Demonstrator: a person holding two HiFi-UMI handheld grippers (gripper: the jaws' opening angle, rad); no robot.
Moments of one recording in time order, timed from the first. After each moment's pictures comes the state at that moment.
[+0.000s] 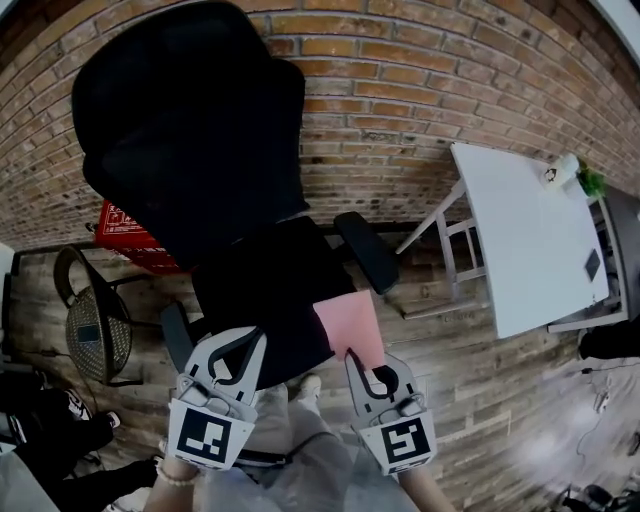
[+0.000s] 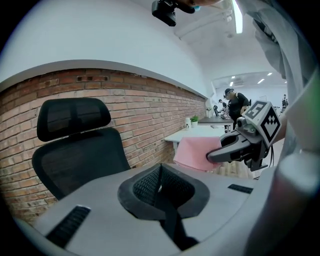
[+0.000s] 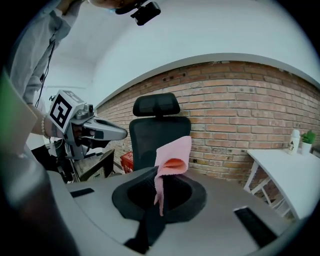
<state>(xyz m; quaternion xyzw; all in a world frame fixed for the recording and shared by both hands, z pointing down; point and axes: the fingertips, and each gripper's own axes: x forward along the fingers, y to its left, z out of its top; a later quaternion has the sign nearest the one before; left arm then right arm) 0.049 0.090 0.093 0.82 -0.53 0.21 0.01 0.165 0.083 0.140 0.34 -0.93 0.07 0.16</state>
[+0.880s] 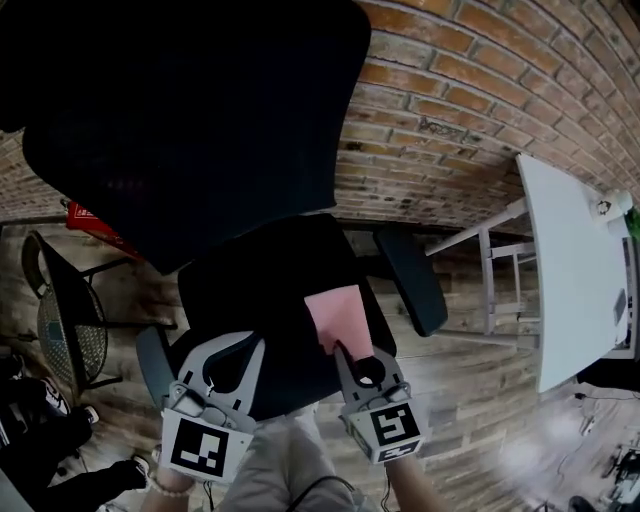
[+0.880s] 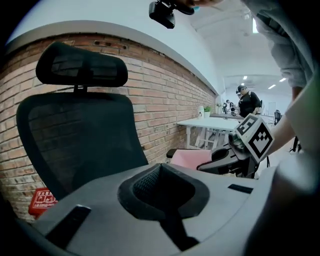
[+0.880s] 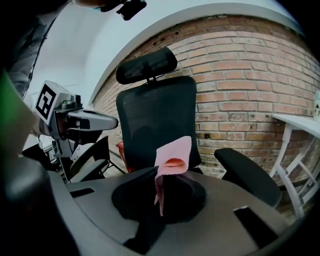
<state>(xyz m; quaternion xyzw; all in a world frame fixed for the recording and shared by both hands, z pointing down) -0.050 -0.007 0.263 0.81 -0.54 0.22 0.06 0.054 -0.026 0.351 0.31 -0.91 0.16 0.22</state>
